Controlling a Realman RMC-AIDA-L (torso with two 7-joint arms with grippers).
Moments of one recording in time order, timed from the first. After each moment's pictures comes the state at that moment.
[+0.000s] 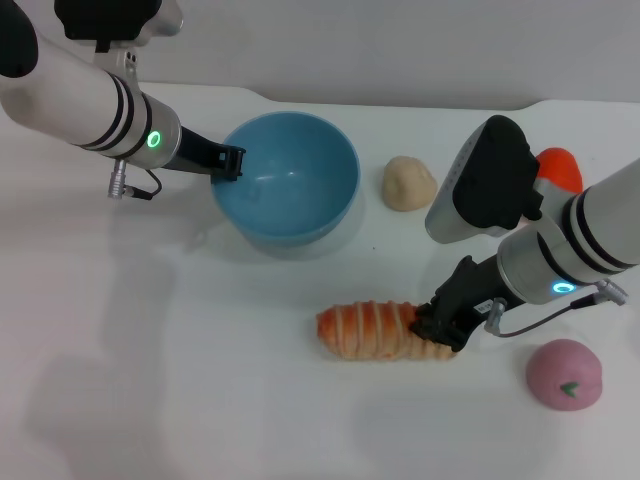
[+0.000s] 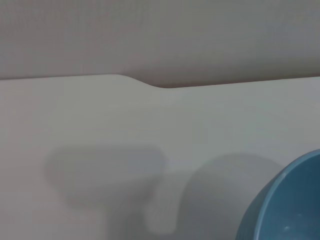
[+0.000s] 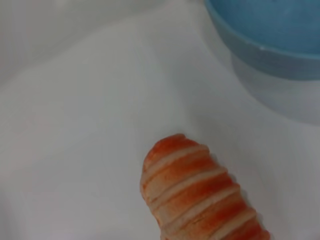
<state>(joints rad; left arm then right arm) -0.76 -2.05 1.27 0.74 -0.58 -0.89 0.31 0.68 2.07 1.39 0.97 -2.33 1.16 -0.84</state>
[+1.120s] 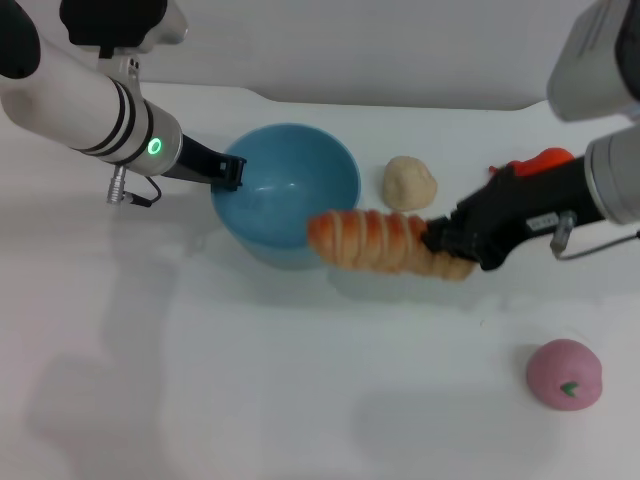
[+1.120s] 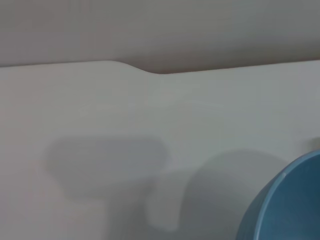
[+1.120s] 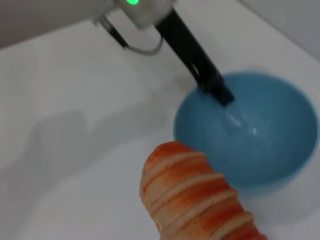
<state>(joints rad) -0.76 -2.05 1.28 0.74 -0.58 -0.91 0.32 0.55 2.07 1.73 1.38 -2.24 1.46 -0.91</state>
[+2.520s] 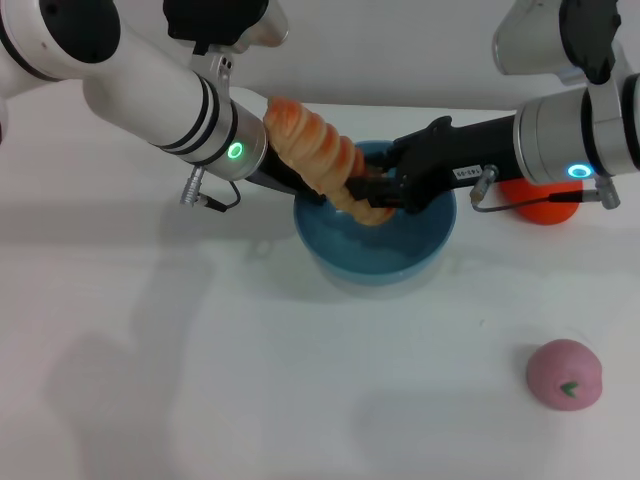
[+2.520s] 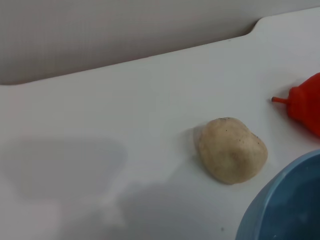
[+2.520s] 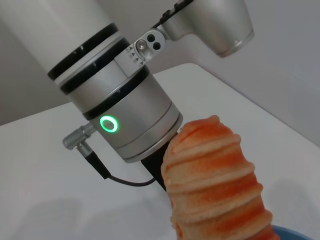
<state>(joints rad) -0.82 -2.06 1.48 0.76 -0.77 -0.96 0.34 0.64 2.07 1.68 1.12 -2.04 1.15 -1.03</state>
